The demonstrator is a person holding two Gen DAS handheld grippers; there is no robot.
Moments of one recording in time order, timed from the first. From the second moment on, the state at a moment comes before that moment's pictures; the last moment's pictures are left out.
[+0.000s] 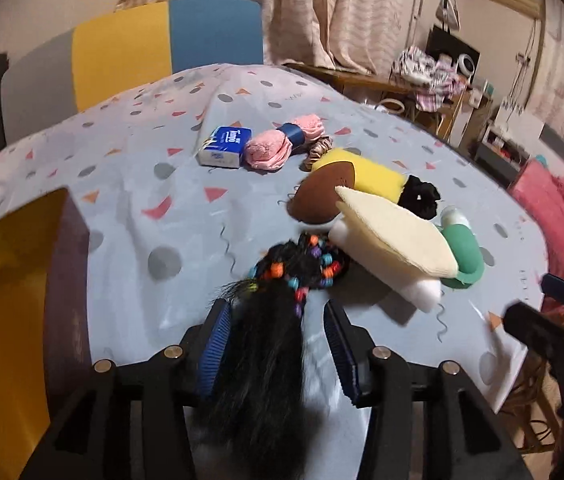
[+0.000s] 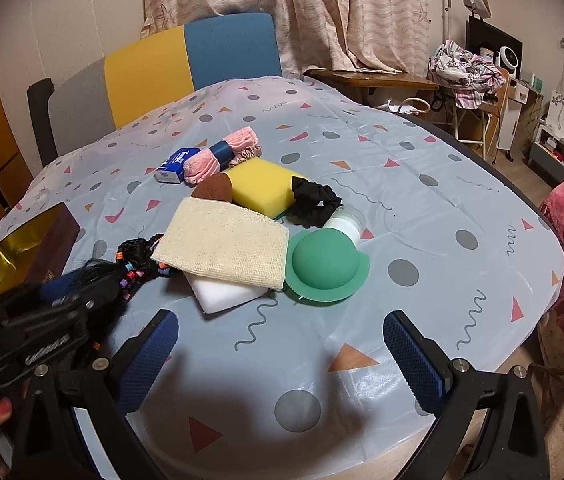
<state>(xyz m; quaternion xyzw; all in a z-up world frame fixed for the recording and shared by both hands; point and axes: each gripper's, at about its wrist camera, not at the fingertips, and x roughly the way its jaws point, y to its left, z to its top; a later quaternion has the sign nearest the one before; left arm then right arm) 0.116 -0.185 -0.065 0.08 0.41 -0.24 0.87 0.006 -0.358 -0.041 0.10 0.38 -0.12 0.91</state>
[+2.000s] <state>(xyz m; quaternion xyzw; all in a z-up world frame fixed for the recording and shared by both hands) 0.127 0.065 -0.018 -0.17 0.39 -0.10 0.90 0.113 -0.349 -0.079 0.12 0.43 0.01 0.89</state>
